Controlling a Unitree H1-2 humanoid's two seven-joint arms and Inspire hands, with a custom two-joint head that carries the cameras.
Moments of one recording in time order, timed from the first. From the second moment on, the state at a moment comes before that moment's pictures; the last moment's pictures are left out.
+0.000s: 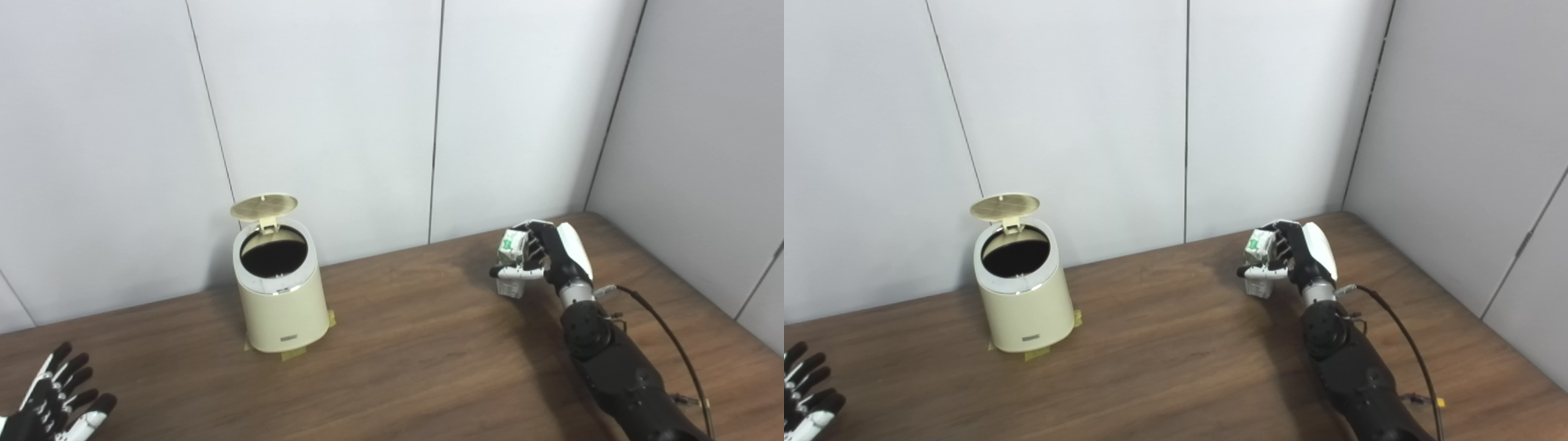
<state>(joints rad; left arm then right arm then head) -0.20 0.32 0.14 0.25 -0.07 -0.20 -0.16 -0.51 -0.46 -0.08 0.71 -0.31 -0.17 -0.33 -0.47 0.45</state>
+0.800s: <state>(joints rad) -0.19 0.31 0.12 0.18 -0.02 -0.19 -0.15 -0.53 -0.27 0.01 0.27 -0.43 -0.12 -0.30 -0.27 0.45</state>
